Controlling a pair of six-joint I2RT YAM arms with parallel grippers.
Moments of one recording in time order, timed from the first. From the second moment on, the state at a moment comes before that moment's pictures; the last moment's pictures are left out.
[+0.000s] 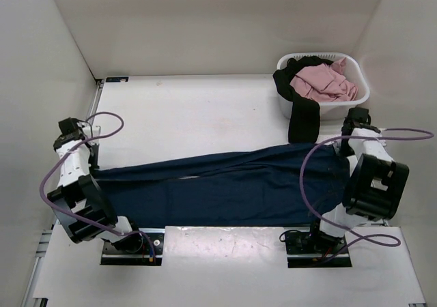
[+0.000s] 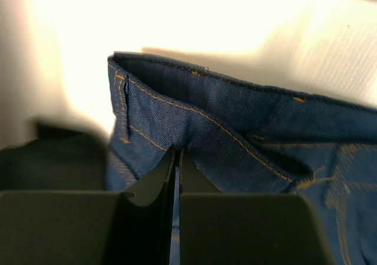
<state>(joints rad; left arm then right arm) 0.51 1.39 0.98 -0.77 -0.12 0.49 -0.29 1.57 1.01 -0.63 0.27 1.01</state>
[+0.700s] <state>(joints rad) 0.63 1.19 0.85 -0.81 -0.19 0.64 -0.33 0.61 0.60 -1.14 0.24 1.16</state>
